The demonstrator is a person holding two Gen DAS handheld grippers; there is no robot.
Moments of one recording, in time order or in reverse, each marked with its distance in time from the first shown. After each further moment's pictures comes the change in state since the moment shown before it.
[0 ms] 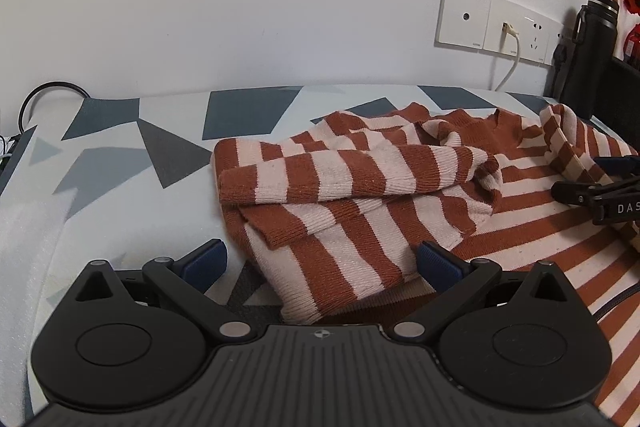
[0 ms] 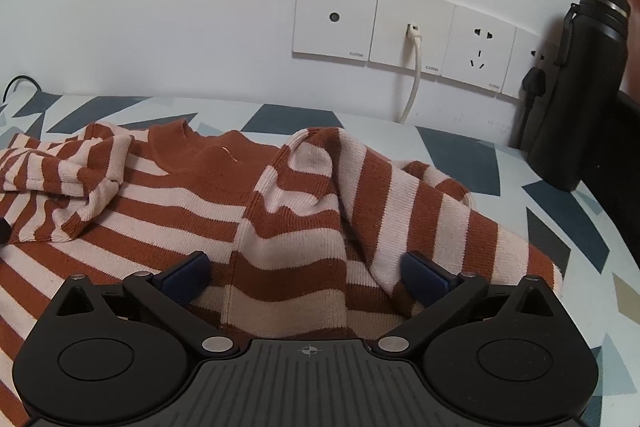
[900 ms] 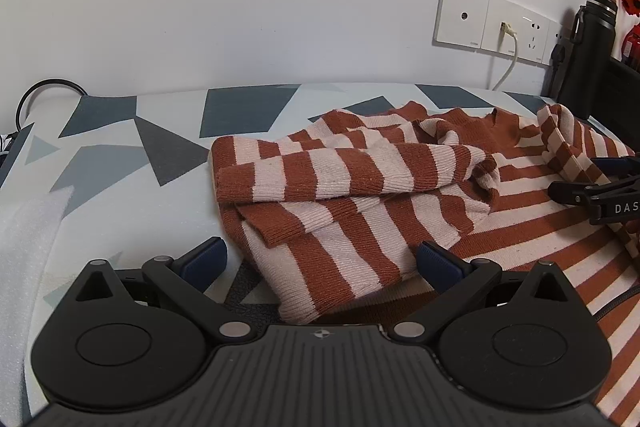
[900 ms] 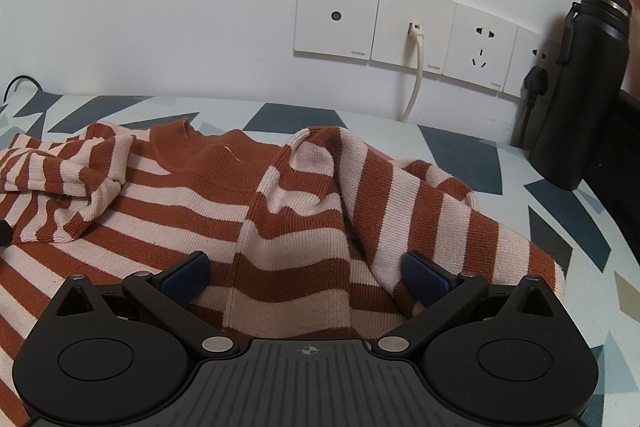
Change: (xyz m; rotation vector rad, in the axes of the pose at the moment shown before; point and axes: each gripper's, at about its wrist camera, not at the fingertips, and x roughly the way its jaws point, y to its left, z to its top) left arm 0.001 0.001 -0.001 -0.003 0.004 -0.009; right arm 0.001 0.001 0.001 0.001 0.002 0.005
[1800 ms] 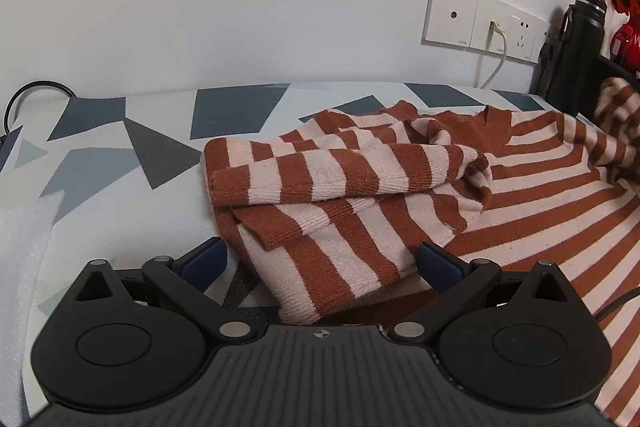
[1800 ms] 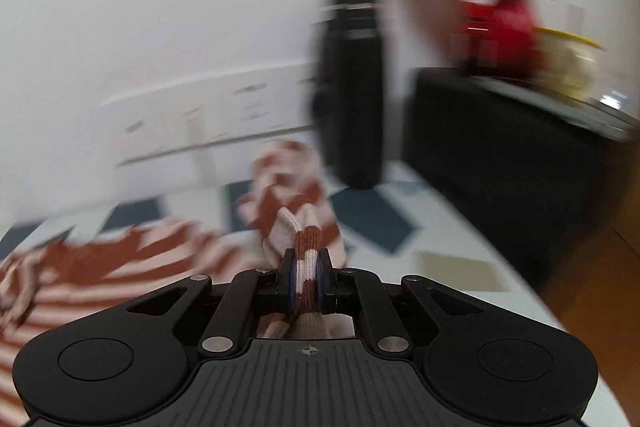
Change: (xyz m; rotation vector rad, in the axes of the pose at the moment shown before) left arm 0.000 0.005 0.001 0.011 0.006 -0.044; right arm -0.105 -0.149 -0.011 0.351 -0.136 -0.247
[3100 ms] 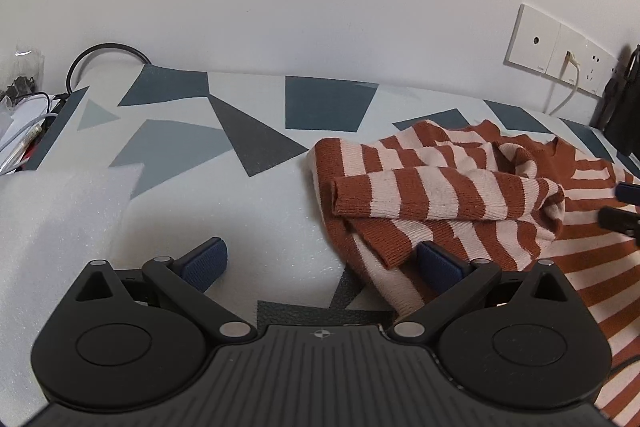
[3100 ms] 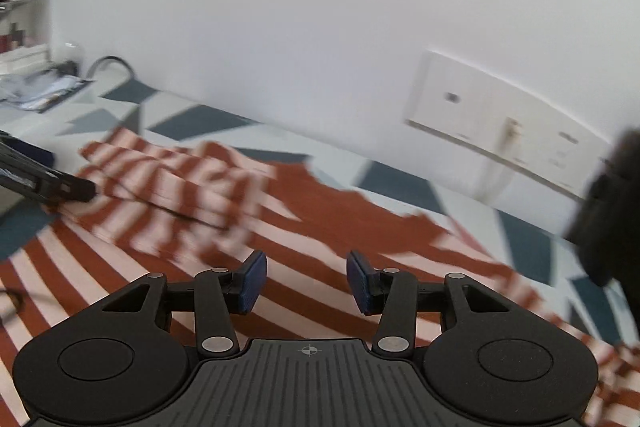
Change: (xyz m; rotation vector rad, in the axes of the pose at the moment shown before) left arm -0.006 0.045 0.006 -0.145 0.036 0.133; right arm 0.009 0.236 -0.048 -0.562 0.045 0.426
